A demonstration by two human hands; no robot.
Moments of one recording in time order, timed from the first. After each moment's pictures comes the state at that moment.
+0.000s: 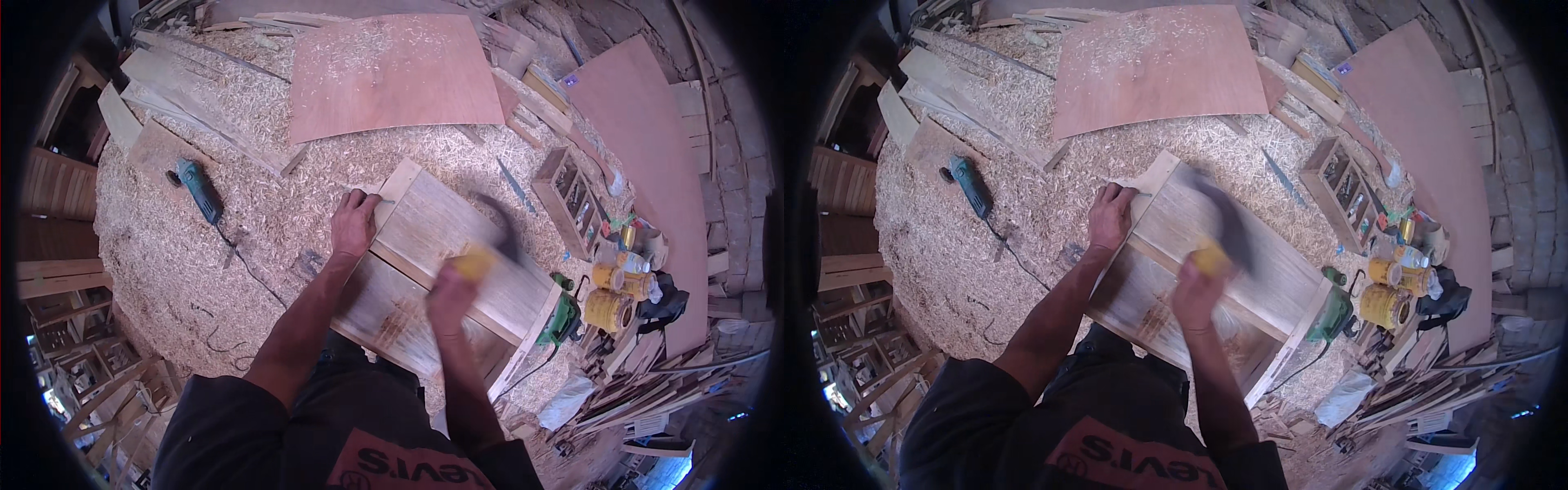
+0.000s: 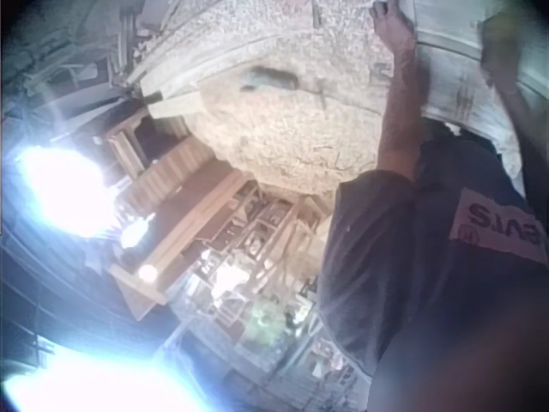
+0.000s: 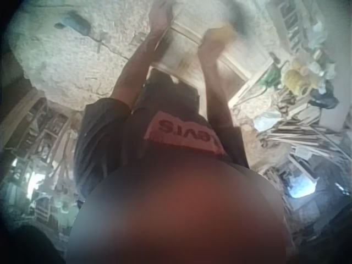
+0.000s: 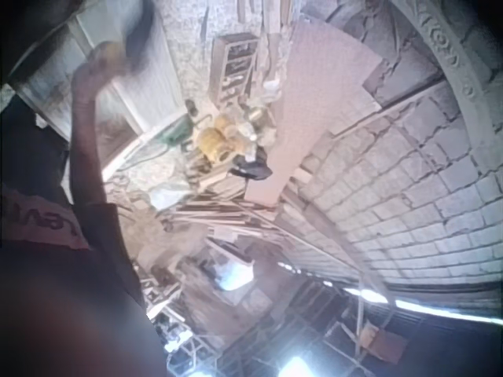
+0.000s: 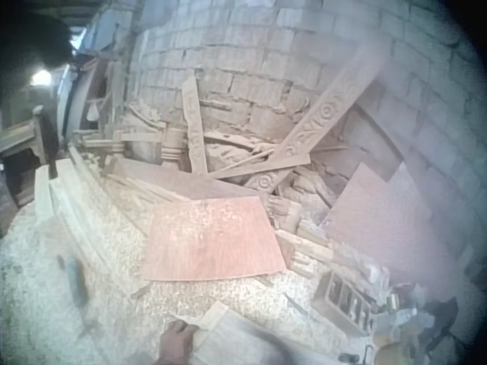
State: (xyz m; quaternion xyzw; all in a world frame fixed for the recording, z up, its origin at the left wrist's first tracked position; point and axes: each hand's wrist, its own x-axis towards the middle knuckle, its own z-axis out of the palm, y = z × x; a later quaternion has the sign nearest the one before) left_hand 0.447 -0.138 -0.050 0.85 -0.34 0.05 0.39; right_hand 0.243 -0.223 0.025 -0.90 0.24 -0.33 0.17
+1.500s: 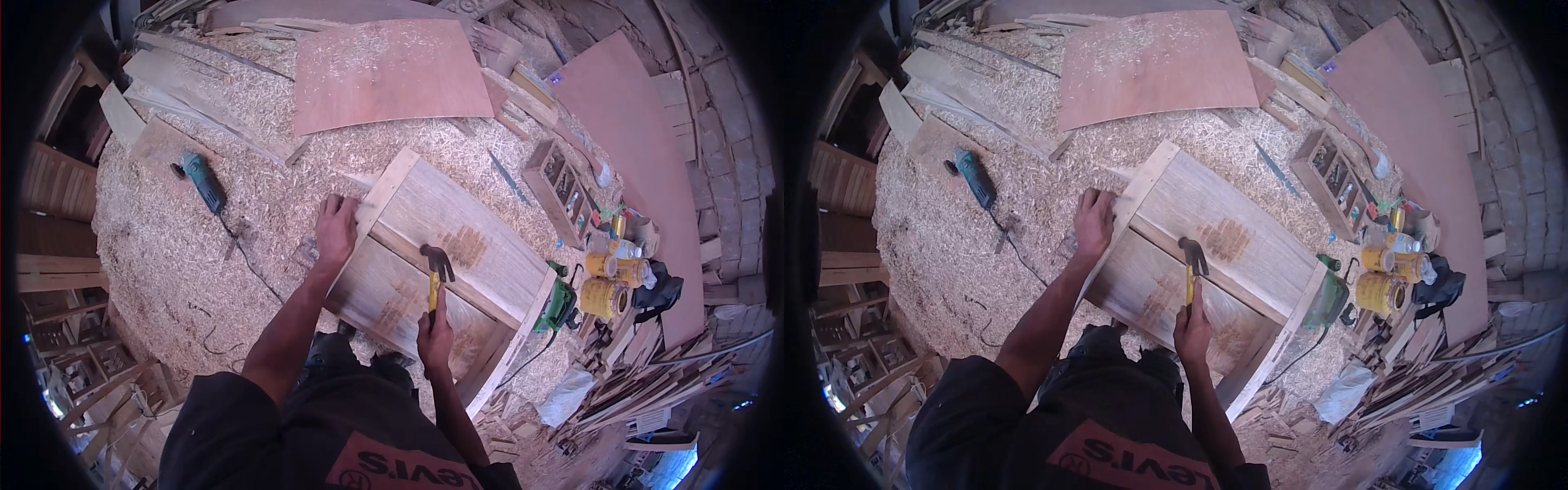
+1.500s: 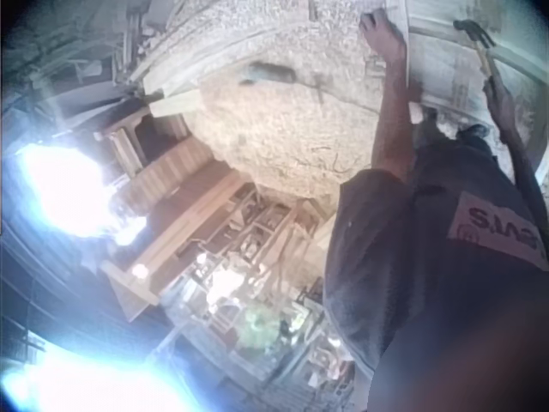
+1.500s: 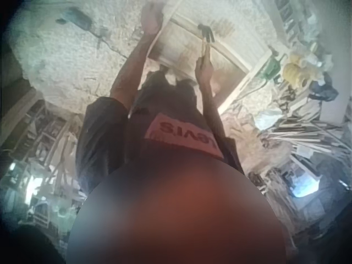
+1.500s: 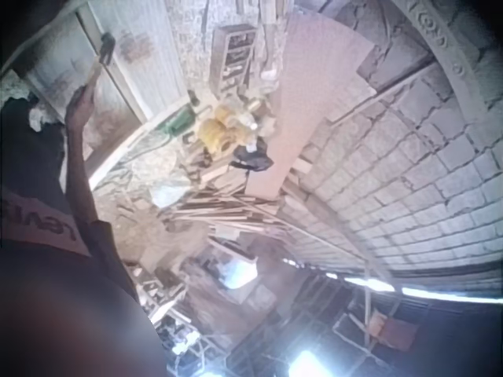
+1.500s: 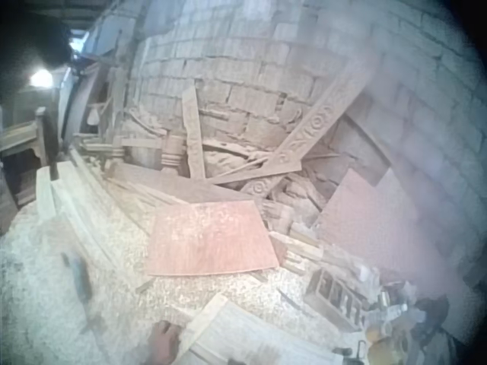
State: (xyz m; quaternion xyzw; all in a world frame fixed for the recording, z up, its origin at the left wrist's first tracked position) left_hand 0.426 -0.081 -0.060 0.85 -0.30 0.11 0.42; right_hand 0.135 -0.143 -0.038 -0.85 0.39 -0.14 0.33
